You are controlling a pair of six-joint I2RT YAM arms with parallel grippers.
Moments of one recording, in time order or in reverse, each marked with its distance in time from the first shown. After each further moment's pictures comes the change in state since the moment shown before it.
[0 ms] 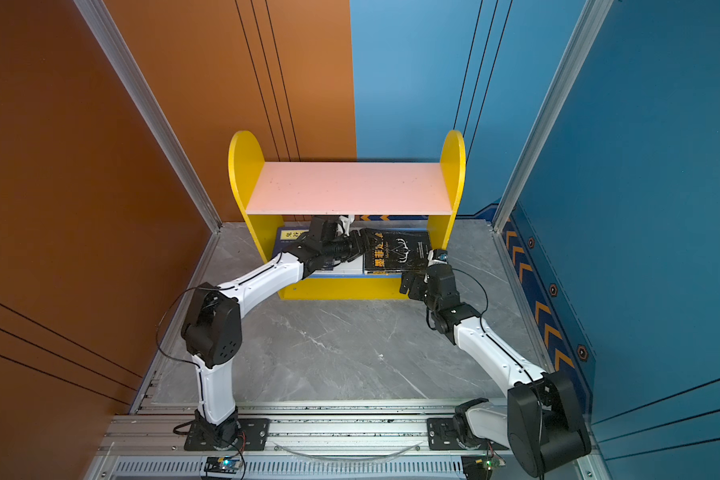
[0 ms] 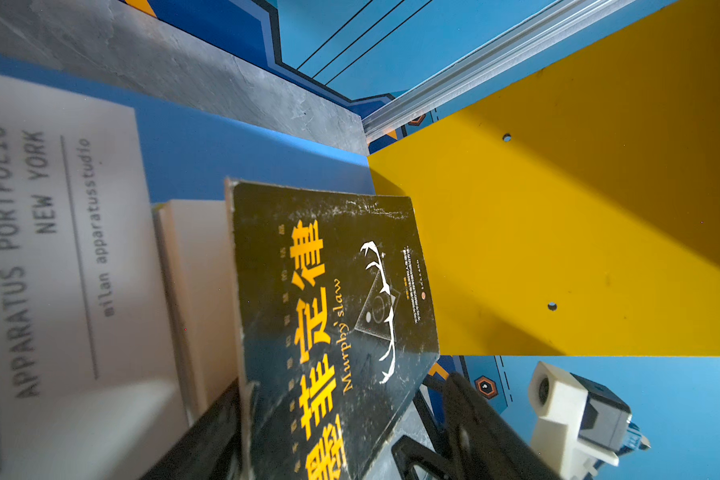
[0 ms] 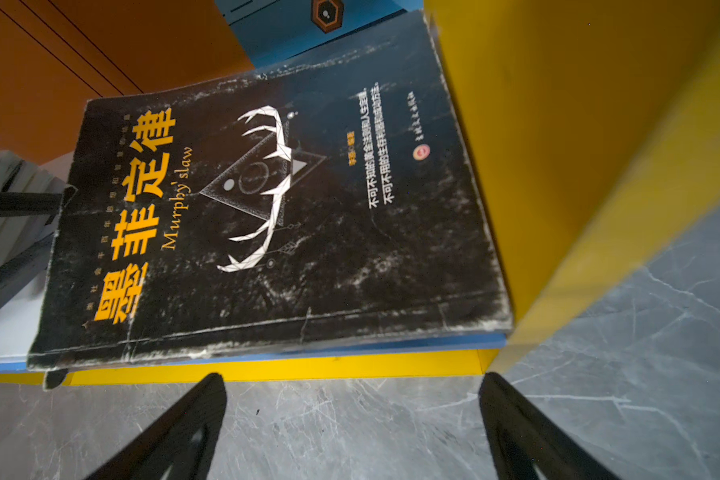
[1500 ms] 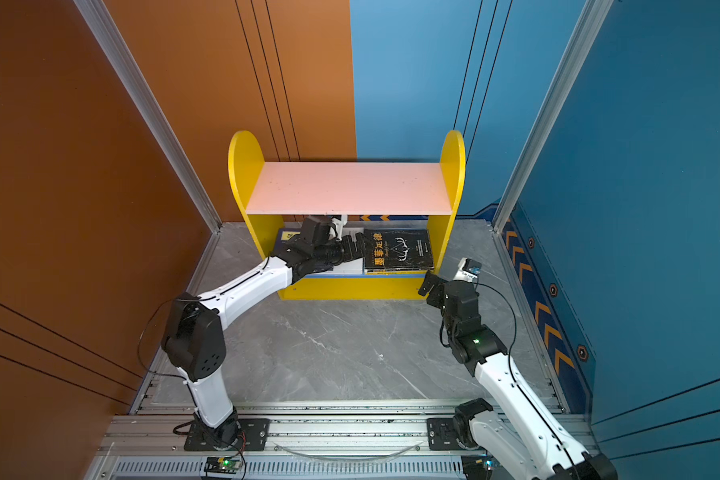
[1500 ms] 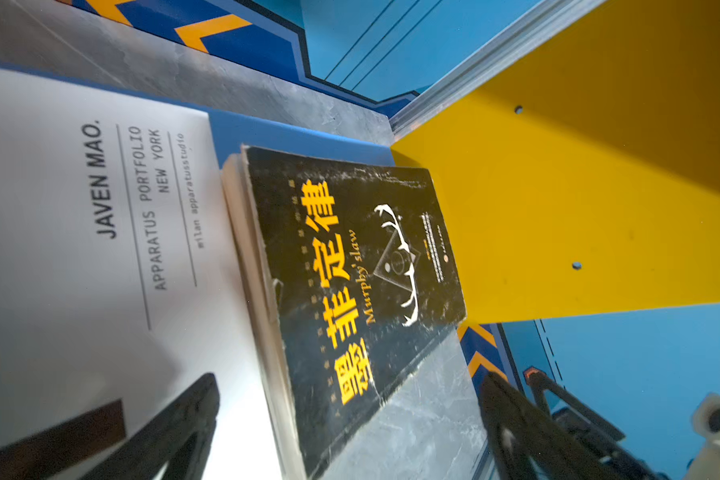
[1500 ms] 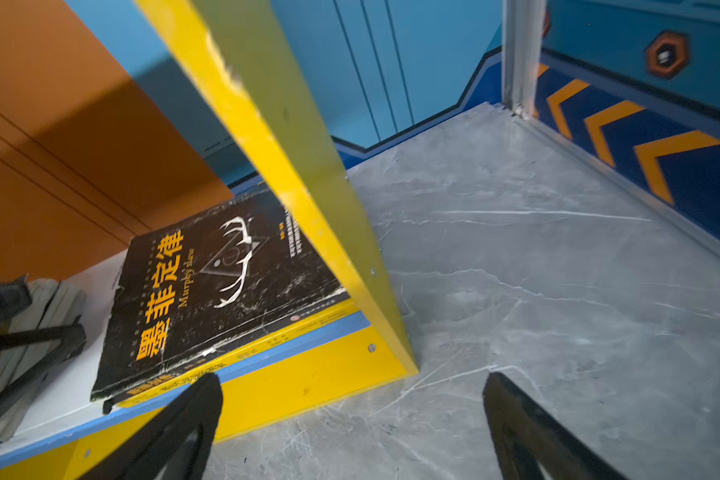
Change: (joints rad) left arm -0.005 -0.156 -0.105 -0.107 -0.113 0.150; right arm -0.012 -0.404 -0.077 -0.172 0.259 0.084
